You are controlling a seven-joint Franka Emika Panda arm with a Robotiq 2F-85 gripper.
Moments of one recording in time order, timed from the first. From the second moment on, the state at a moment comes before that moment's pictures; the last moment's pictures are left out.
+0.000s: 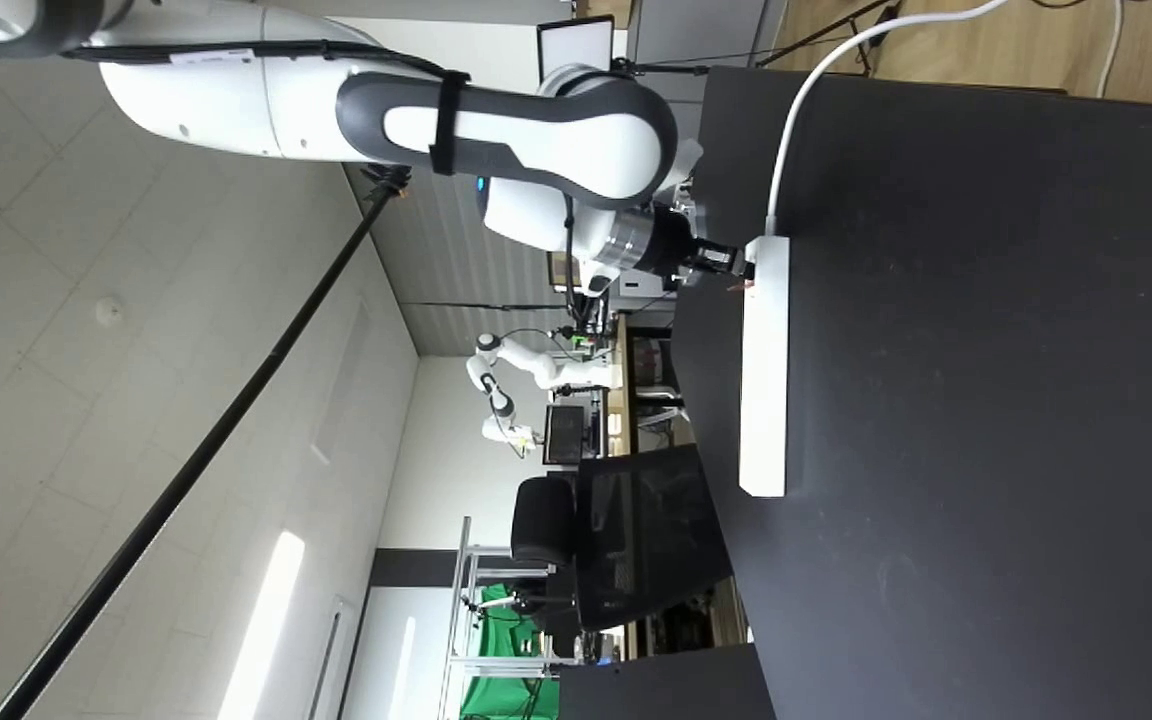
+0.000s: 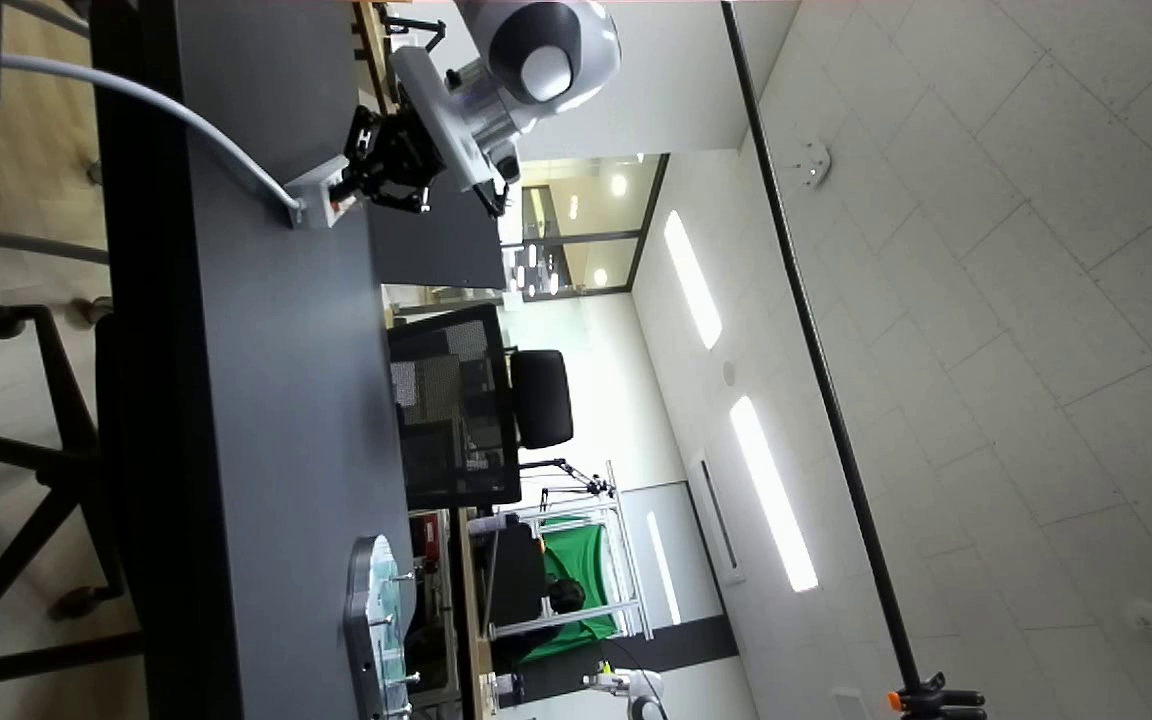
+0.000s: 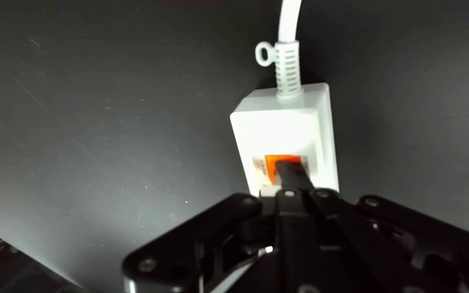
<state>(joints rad) 0.21 0.57 -0.48 -2.43 -0.22 3.40 -0.37</state>
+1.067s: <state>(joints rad) 0.81 0.63 -0.89 -2.47 0.11 3.23 -0.37</state>
